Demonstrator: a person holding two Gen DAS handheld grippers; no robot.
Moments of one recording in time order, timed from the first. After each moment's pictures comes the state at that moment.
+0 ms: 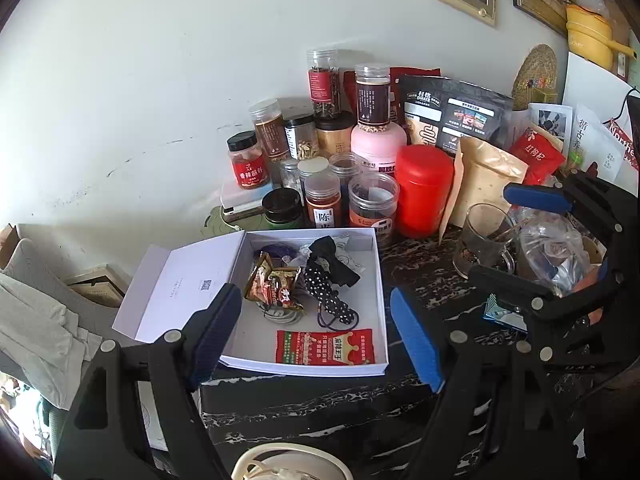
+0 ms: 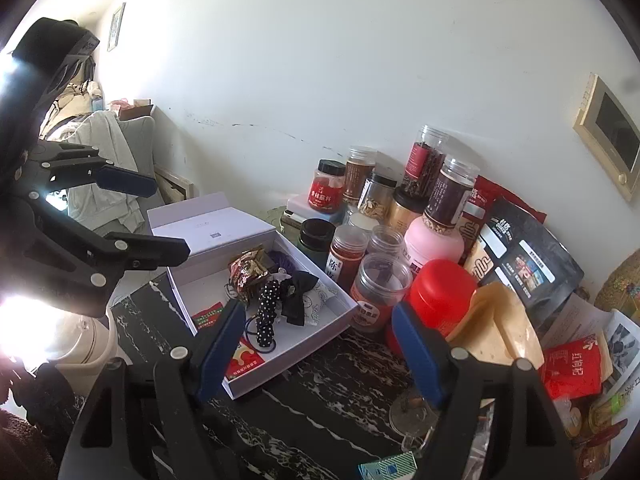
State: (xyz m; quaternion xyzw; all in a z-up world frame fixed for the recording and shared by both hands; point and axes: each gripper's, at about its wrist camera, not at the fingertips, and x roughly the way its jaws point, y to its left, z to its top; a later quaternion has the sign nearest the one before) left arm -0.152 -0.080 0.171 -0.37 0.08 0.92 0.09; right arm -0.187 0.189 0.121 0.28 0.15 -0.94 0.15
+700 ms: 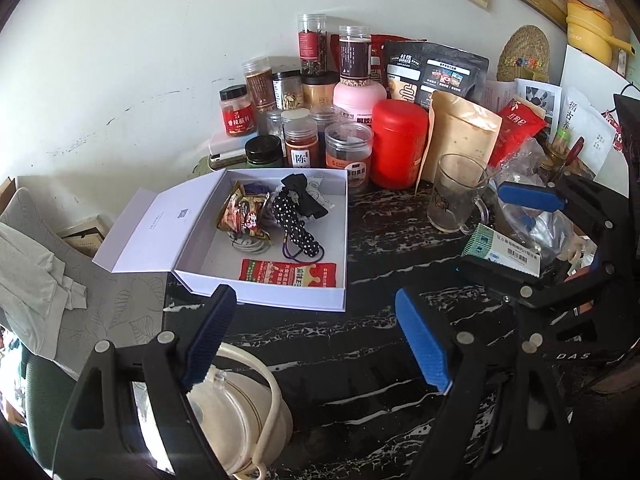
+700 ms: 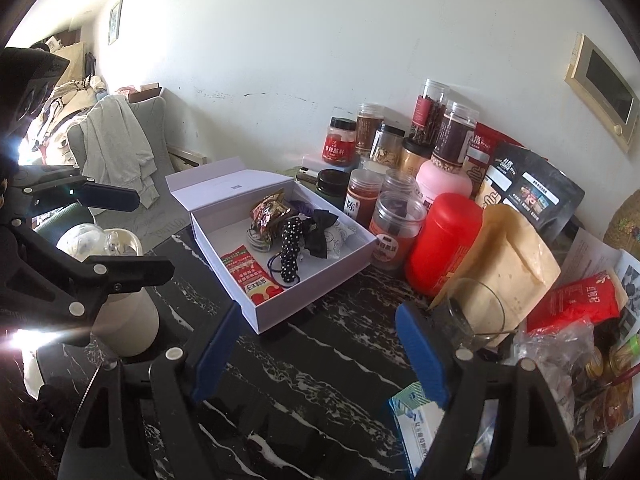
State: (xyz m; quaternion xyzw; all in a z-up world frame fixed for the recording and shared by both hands) left arm -0.073 -0.059 0.119 -0.40 0.05 0.91 0.08; right arm -0.133 0.204 0.074 0.33 0.13 -0.92 0.16
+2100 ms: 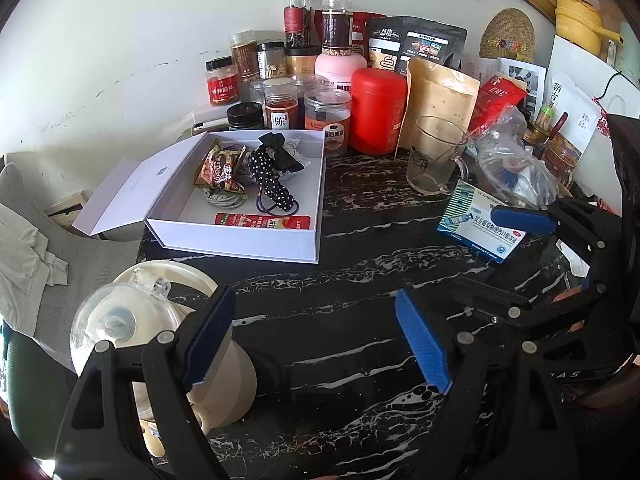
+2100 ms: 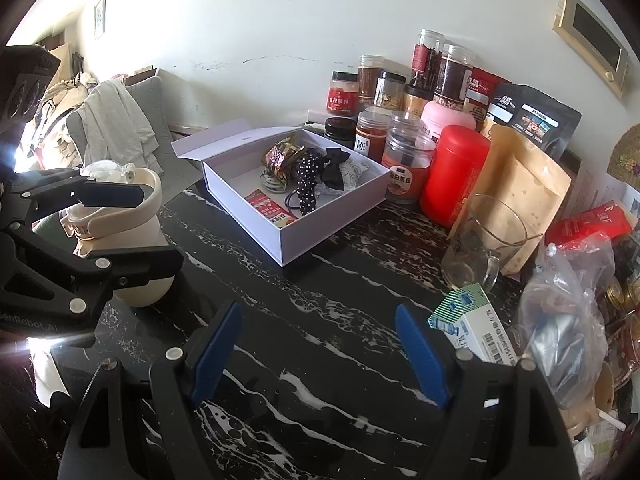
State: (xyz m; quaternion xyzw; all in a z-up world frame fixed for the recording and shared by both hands) left arm -0.031 -0.053 0.073 -0.41 0.04 0.90 0.11; right arm -0.090 0.202 0.027 0.37 0.10 -0.91 0.14
